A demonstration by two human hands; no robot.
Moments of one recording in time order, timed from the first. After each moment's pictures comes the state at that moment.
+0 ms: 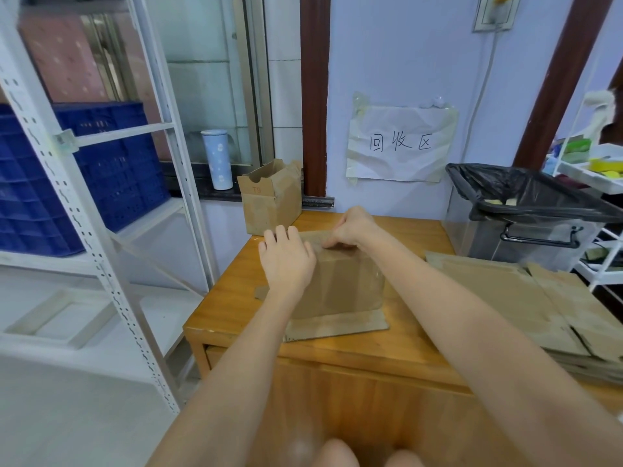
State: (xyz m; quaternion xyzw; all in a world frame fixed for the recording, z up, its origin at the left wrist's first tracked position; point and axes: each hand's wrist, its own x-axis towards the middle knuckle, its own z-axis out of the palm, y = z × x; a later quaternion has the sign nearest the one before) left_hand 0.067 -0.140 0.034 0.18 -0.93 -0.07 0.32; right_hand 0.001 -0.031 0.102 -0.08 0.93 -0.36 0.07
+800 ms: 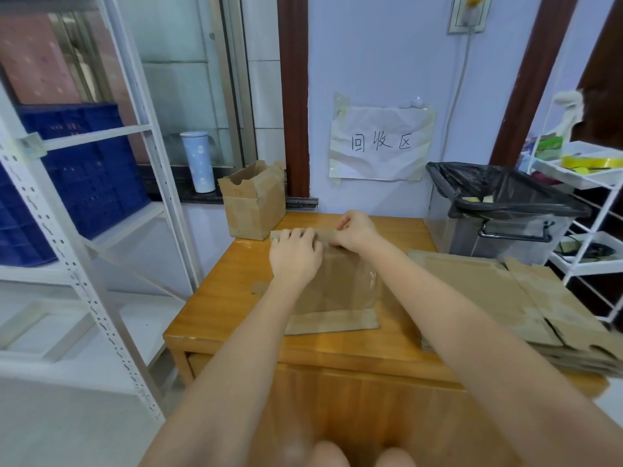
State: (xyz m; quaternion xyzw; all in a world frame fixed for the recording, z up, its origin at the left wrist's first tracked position) left_hand 0.047 -0.111 0.045 0.08 -0.96 -0.11 0.25; right_hand -0.005 0.003 0.086 -0.08 0.91 -0.40 -0.02
